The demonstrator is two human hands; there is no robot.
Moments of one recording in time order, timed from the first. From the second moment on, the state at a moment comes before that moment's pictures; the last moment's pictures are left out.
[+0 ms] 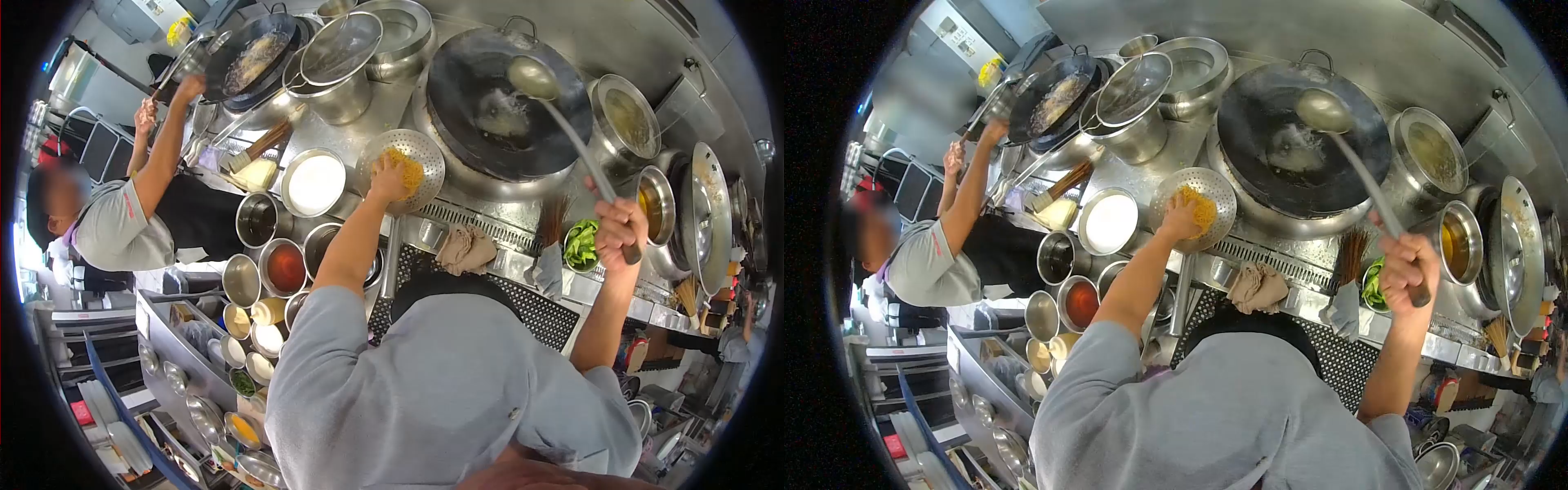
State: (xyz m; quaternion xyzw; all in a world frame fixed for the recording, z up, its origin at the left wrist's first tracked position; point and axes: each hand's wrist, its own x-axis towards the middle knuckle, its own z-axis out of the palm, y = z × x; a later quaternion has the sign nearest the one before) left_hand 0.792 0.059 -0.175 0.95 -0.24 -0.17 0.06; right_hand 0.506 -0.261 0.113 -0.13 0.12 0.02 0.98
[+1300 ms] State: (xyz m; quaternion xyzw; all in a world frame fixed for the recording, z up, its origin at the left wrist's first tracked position) left_hand 0.826 0.049 -0.155 0.95 -0.21 -0.16 0.16; right_hand 0.495 -0.323 0.043 -0.79 0.34 -0.18 0.48
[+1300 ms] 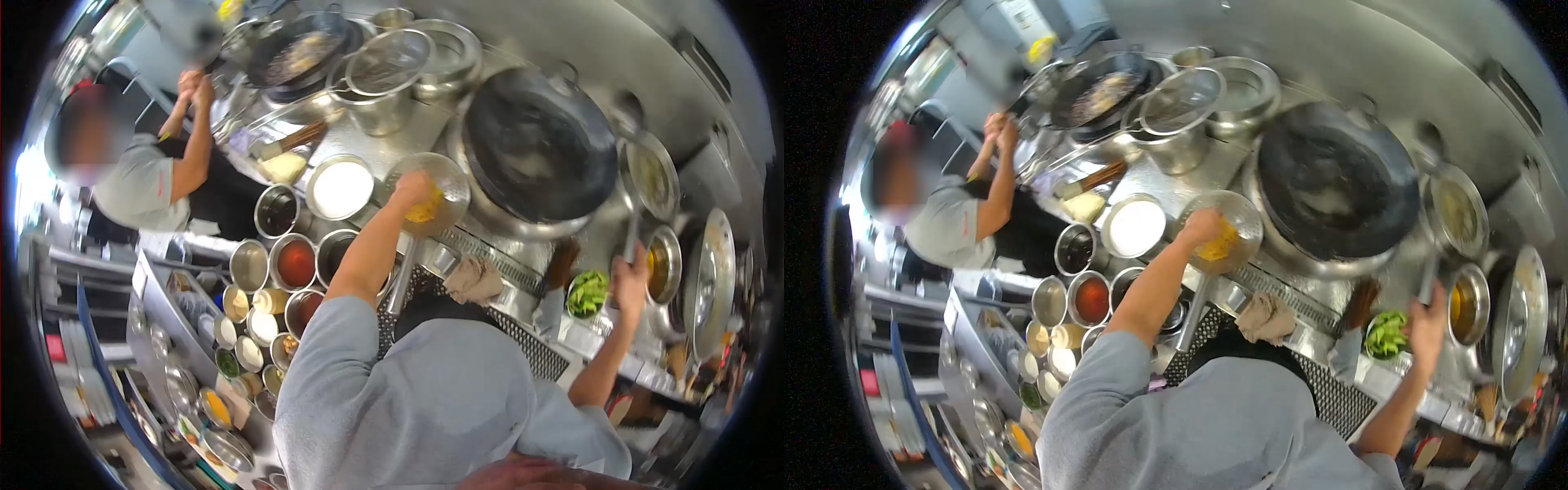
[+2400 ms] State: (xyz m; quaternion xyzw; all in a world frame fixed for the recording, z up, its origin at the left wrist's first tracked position) left_hand 0.801 0.041 -0.172 0.96 -0.14 -0.15 0.19; right_hand 0.499 -0.389 0.096 -0.16 0.10 -0.06 0.98
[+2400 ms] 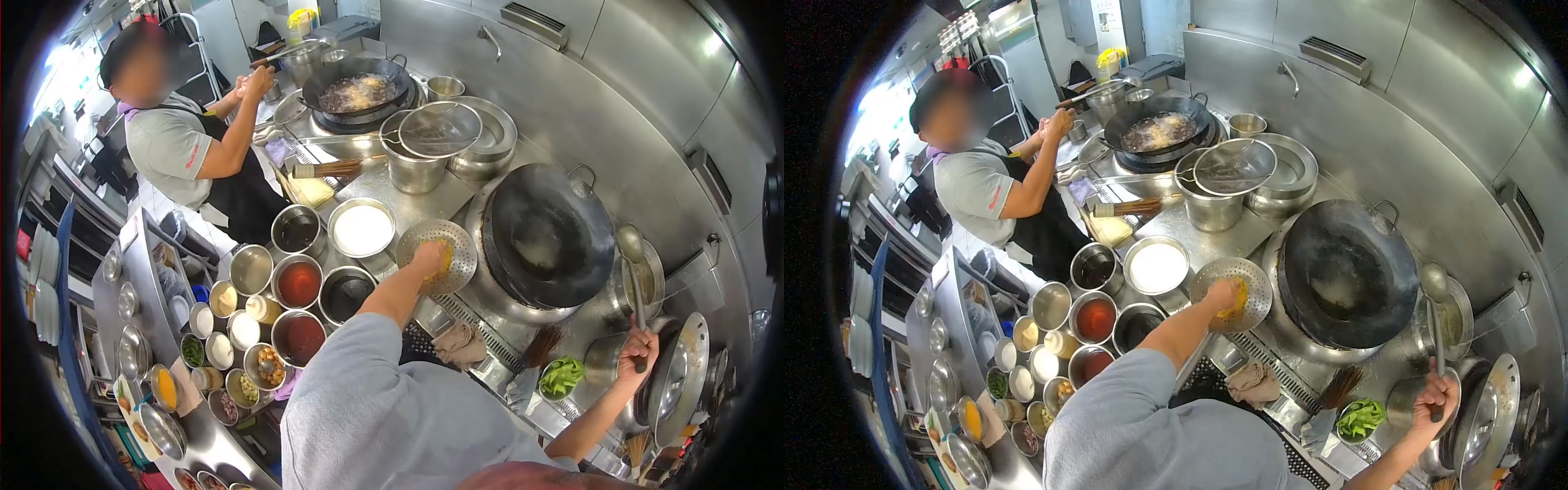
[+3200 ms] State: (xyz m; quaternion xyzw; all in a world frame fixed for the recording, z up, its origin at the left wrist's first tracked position) left_hand 0.841 0.023 -0.142 0.96 -0.21 -0.15 0.15; right_hand 0.505 -0.187 0.084 -0.43 0.18 0.17 0.87
